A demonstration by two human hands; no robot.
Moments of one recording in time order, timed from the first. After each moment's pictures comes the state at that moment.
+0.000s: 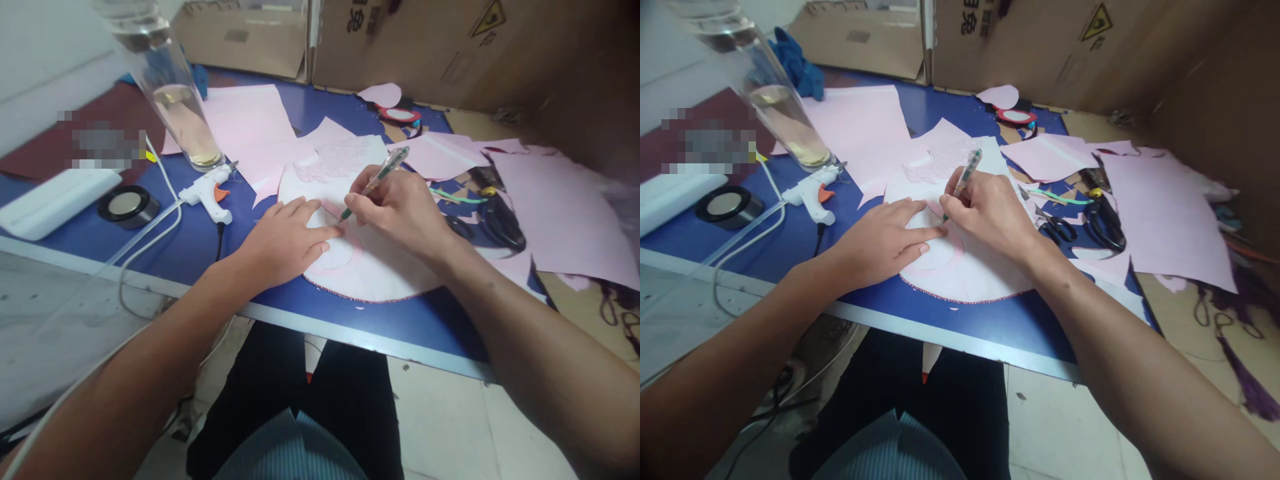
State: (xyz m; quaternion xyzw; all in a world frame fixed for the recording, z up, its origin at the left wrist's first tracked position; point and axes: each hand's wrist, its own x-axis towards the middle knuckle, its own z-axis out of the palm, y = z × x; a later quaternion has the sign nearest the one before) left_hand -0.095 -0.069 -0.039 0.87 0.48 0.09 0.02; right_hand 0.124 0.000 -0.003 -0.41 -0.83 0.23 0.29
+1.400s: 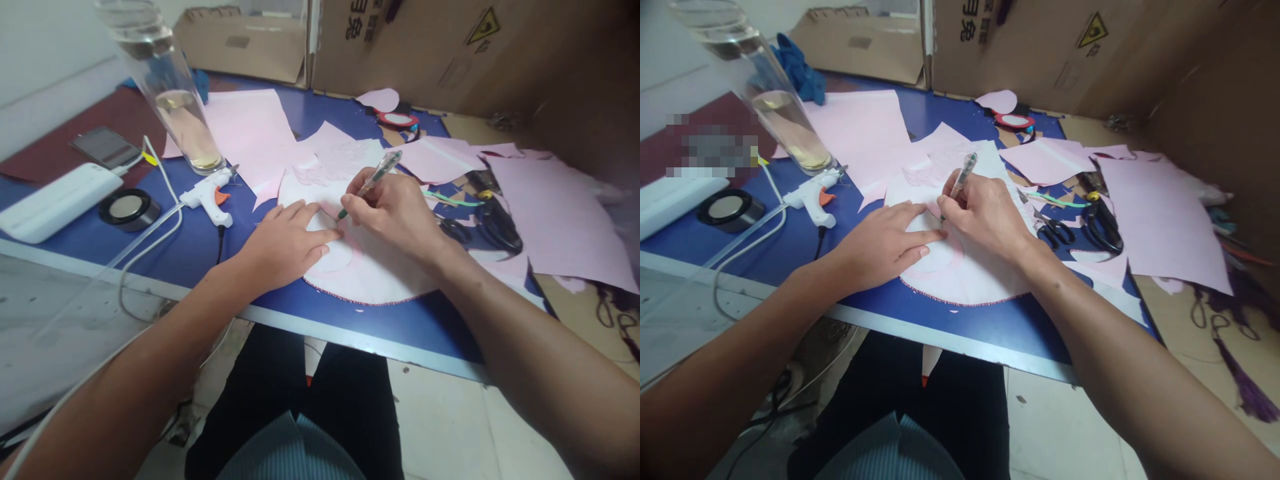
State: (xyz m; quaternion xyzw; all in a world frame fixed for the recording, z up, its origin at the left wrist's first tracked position) left_hand -0.096 -0.071 -0.039 0.88 0.47 0.09 0.01; right_hand 0.119 0.002 -0.005 -0.41 -0.84 0.22 0.30
